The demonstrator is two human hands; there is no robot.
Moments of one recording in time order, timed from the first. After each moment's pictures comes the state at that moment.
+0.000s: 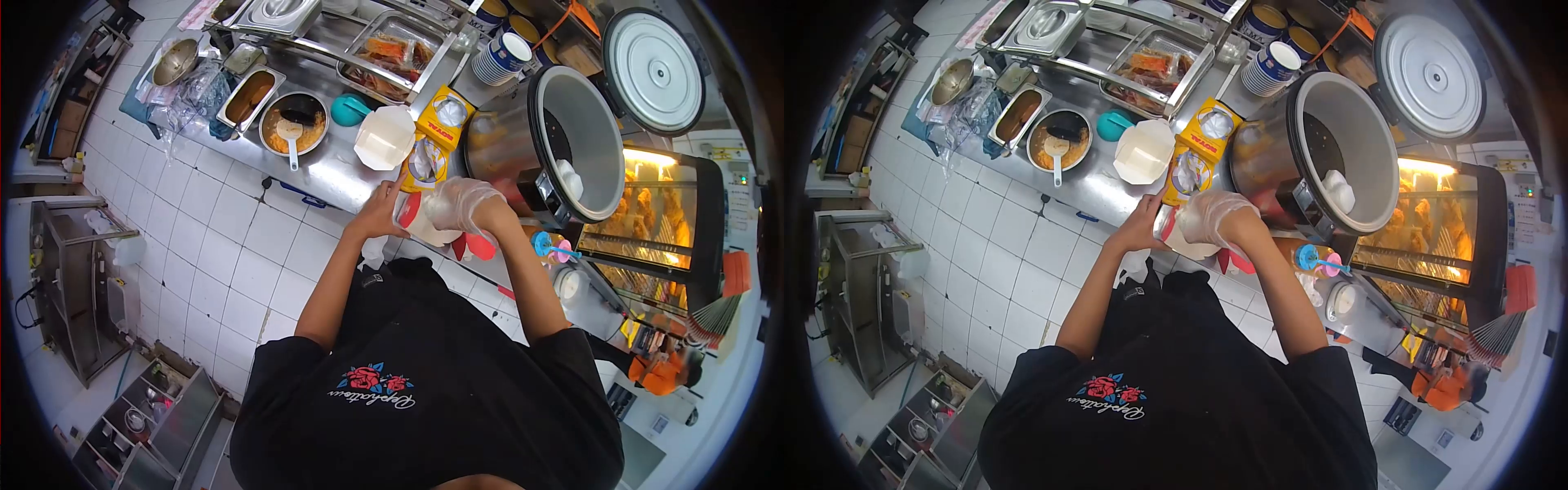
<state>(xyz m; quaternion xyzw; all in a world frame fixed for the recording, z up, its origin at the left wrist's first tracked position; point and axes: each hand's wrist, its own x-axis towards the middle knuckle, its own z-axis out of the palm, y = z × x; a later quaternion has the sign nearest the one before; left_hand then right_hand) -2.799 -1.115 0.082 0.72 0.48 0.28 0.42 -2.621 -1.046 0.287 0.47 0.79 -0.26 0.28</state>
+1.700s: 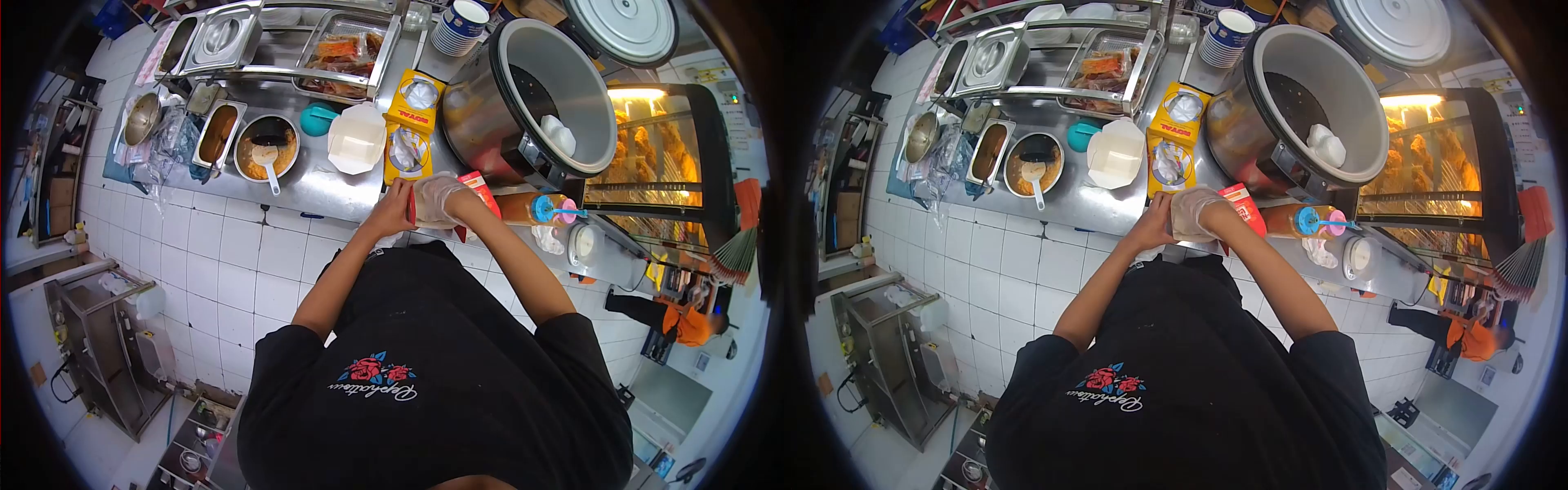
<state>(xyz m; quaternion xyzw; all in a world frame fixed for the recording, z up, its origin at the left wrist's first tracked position) -2.756 -1.102 0.058 0.77 0.40 0.24 0.42 -2.589 -1.068 0.188 0.46 0.83 -0.23 0.20</state>
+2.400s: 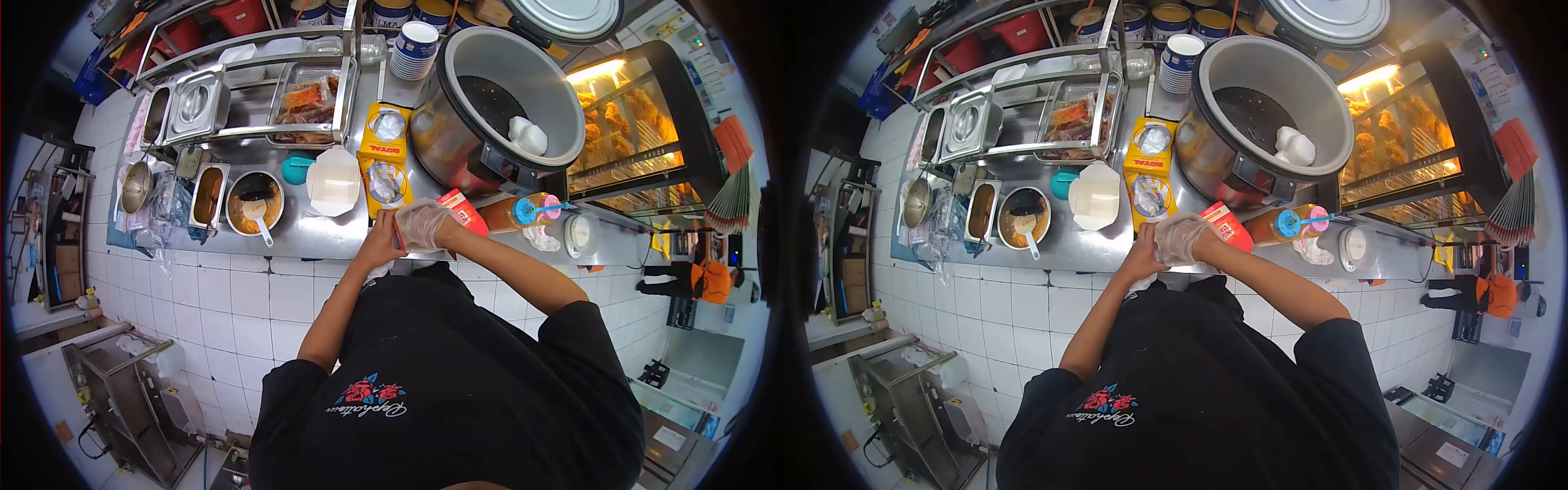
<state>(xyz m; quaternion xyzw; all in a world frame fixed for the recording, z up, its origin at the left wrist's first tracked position) -2.755 -1.097 0.068 0.78 0.38 0.25 0.44 -2.572 -1.090 0.171 0.45 0.87 -0.17 0.09</state>
